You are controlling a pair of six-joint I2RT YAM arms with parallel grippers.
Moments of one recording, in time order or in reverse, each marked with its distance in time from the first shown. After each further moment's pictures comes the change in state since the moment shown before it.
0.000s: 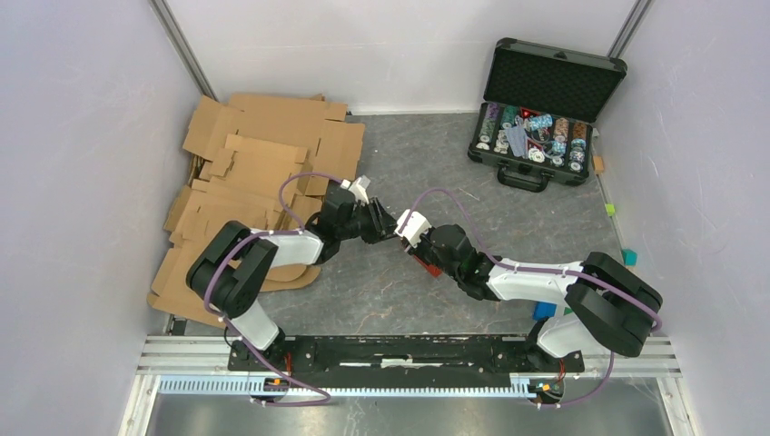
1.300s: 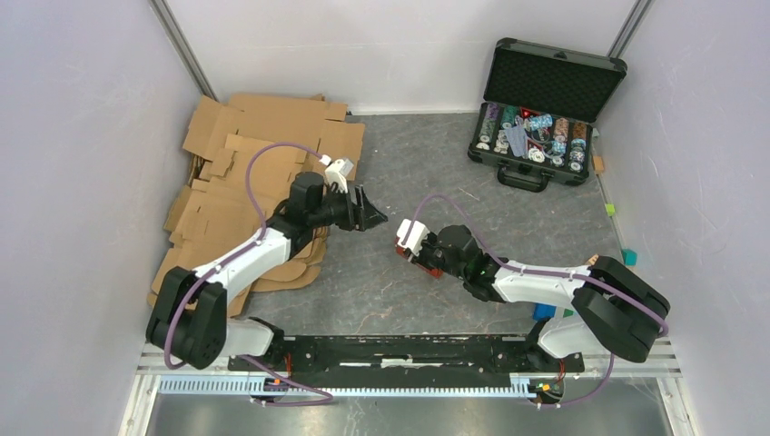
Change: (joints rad) left arm 0.141 -0.314 0.069 -0.414 0.052 0.423; right arm -0.021 -0.044 -0.037 0.007 -0.189 -0.079
